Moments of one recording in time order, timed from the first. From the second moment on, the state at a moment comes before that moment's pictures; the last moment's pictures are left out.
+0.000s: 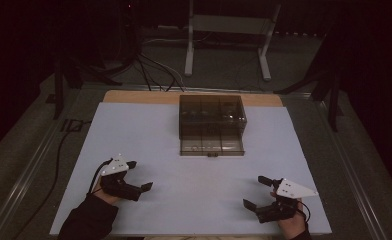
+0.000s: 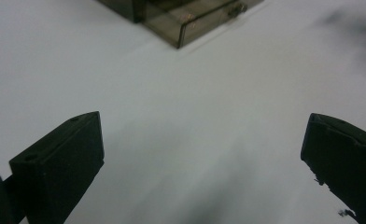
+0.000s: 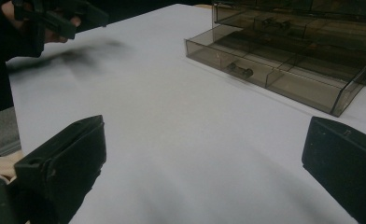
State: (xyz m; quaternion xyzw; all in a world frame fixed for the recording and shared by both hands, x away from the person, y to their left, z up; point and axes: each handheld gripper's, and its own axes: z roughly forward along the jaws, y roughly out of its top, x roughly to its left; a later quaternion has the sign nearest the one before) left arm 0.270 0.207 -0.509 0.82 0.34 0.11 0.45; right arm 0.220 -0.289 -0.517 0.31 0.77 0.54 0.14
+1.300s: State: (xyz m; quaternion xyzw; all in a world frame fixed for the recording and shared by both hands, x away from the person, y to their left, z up) left arm 0.246 0.232 -0.528 0.80 0.38 0.10 0.46; right arm 0.220 -0.289 -0.517 0.32 0.77 0.54 0.13
